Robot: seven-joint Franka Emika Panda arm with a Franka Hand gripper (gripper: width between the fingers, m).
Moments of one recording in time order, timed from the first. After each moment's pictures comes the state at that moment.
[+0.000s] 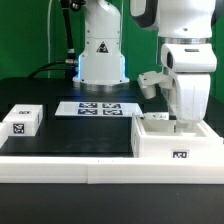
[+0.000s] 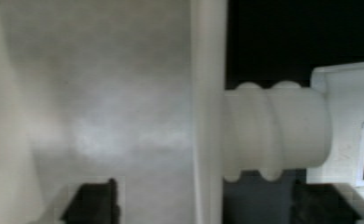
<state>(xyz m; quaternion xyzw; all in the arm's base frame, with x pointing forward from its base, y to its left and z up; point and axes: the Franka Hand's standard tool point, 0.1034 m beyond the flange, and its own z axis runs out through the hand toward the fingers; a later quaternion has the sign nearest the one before) 0.516 0.110 0.023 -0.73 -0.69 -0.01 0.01</state>
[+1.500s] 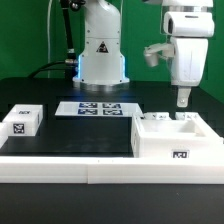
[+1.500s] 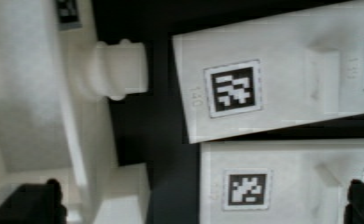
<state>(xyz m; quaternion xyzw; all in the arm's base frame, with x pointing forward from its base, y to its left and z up) 0.459 0.131 0.064 -0.76 -0.65 0.00 0.01</state>
